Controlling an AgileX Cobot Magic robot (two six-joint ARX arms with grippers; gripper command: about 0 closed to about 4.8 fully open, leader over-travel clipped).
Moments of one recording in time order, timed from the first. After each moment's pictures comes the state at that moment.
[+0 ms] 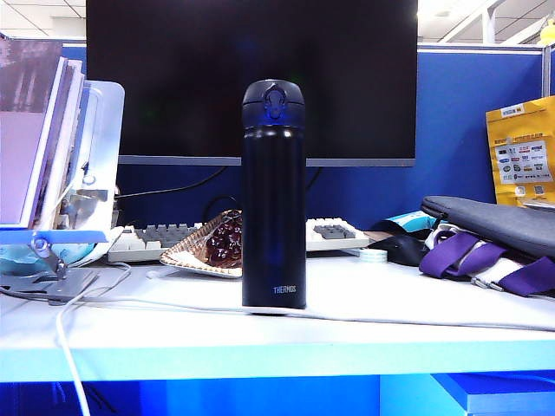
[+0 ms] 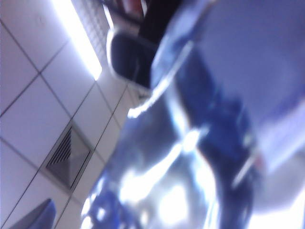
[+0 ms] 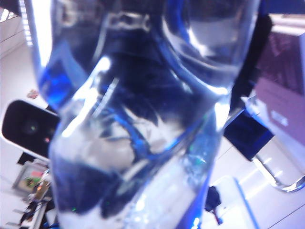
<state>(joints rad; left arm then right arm) -0.48 1.39 1.39 0.45 0.61 1.46 0.45 1.57 1.93 -0.80 -1.21 0.49</state>
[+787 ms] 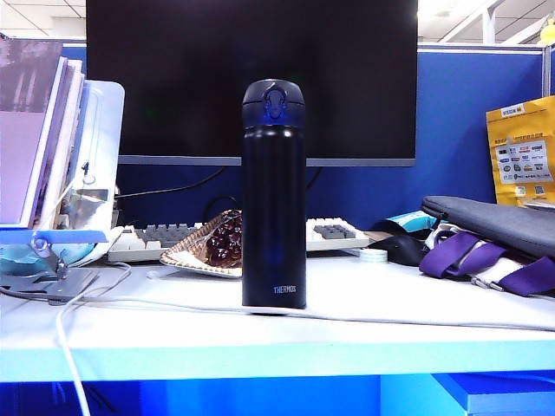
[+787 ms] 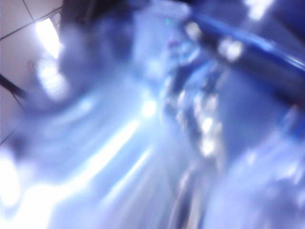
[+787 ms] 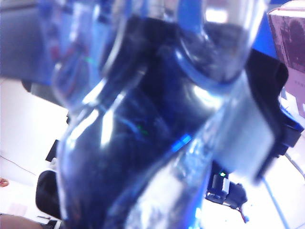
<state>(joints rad) -0.55 1.39 1.38 0.41 0.66 1.50 0.45 1.57 1.94 -0.77 -1.28 0.57</state>
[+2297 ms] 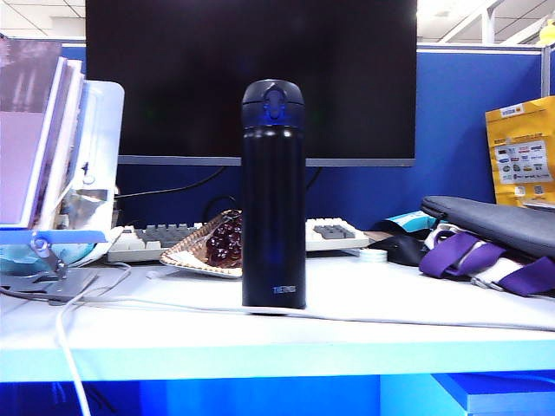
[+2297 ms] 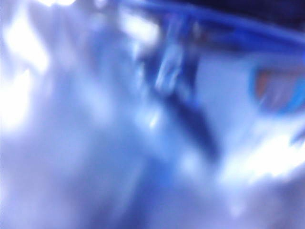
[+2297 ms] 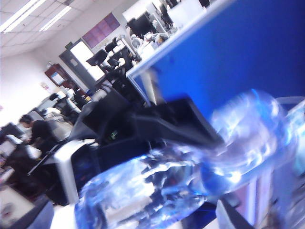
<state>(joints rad) -0.55 1.39 1.38 0.29 0.54 0.99 0.24 1.52 1.94 -0.43 -1.25 0.55</state>
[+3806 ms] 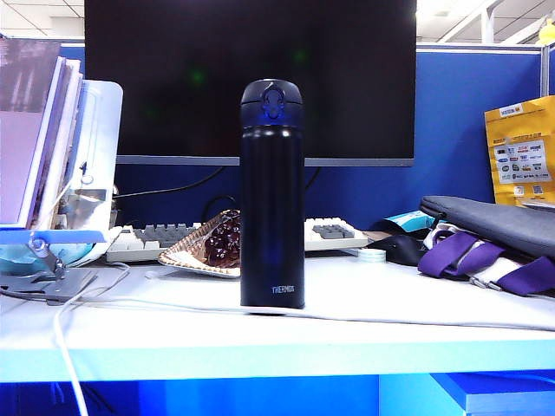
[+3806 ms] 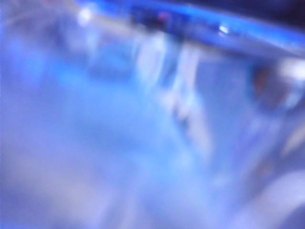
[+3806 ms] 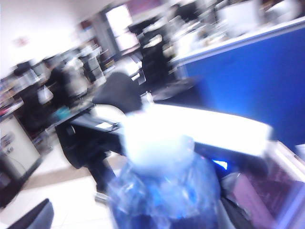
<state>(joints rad) -0.54 1.41 1.38 0.30 1.21 -0.50 0.42 1.50 1.94 -0.42 -1.28 0.28</state>
